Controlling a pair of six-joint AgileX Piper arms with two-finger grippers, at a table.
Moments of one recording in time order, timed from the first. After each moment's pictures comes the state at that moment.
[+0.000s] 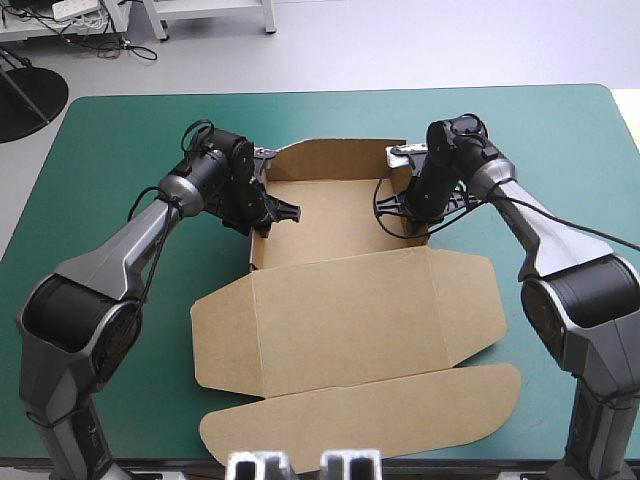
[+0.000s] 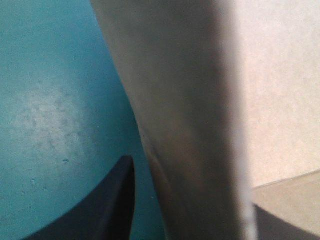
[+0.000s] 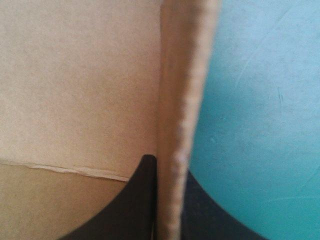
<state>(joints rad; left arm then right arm) -0.44 1.91 -1.68 0.00 1.21 -0.24 0.36 1.98 -1.72 0.13 1.25 0.07</state>
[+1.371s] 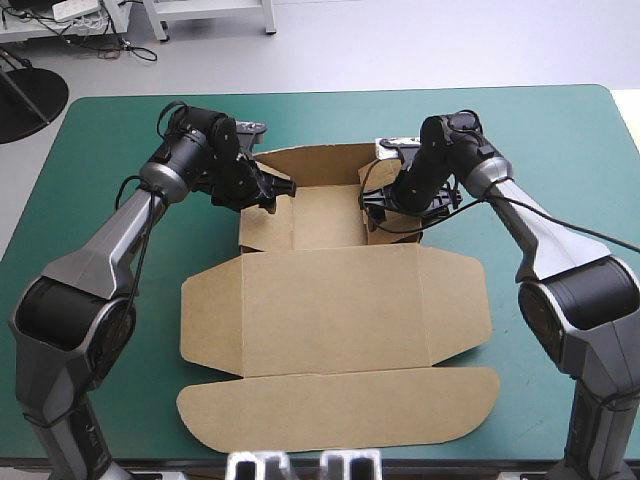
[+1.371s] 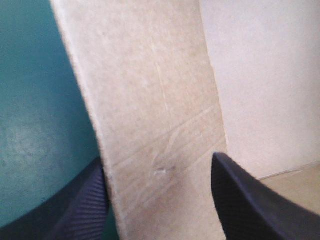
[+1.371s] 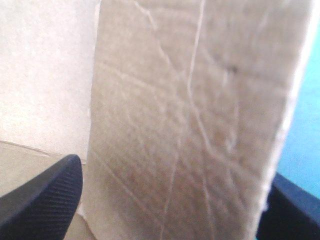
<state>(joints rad) -0.38 1.90 -1.80 -0.06 1.23 -0.20 0.38 1.98 -1.76 0.22 1.23 0.09</state>
